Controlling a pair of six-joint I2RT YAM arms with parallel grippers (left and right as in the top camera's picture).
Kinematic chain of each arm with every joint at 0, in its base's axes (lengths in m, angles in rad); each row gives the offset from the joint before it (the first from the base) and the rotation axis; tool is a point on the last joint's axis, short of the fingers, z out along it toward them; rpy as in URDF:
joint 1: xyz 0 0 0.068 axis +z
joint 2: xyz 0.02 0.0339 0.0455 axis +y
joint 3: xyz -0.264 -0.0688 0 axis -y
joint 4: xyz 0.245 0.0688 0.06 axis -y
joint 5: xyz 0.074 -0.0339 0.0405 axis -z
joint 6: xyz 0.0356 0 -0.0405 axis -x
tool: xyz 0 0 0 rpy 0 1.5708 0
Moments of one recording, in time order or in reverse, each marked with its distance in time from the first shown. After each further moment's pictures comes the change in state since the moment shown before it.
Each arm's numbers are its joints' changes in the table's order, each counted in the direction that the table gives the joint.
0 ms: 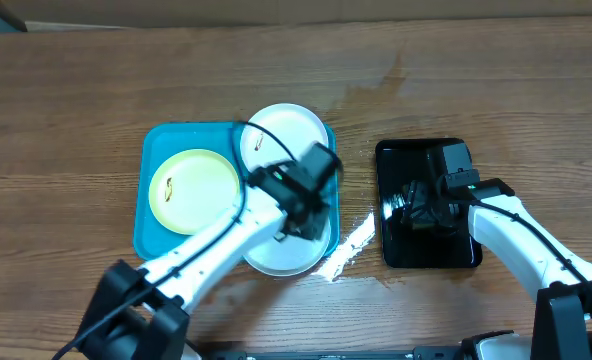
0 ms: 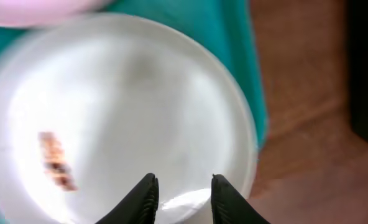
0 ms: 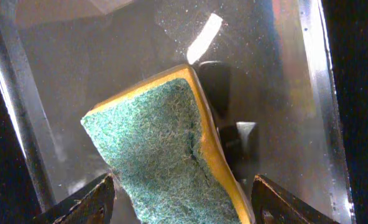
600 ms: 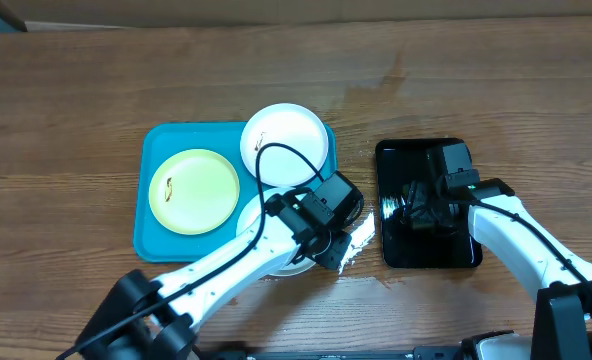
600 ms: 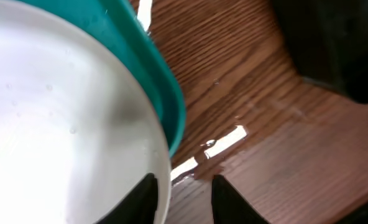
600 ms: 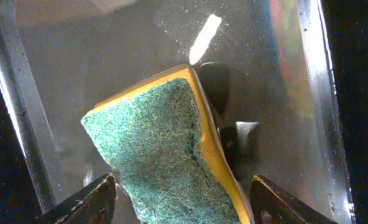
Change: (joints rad) left arm -0.163 -0.019 -0.125 0.156 0.063 -0.074; right arm 0.000 0.000 0.000 0.000 0.000 0.000
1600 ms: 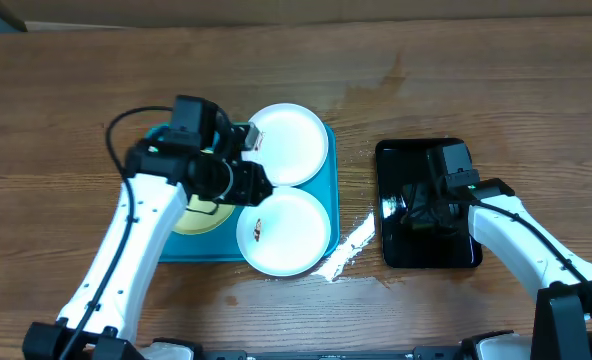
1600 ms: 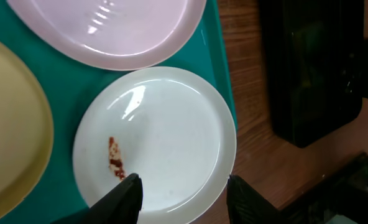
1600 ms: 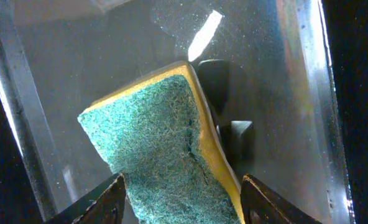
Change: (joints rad) left arm 0.607 -0.154 0.161 -0.246 0.333 -0.218; right arm 0.000 0.000 0.000 -0.006 0.000 0.000
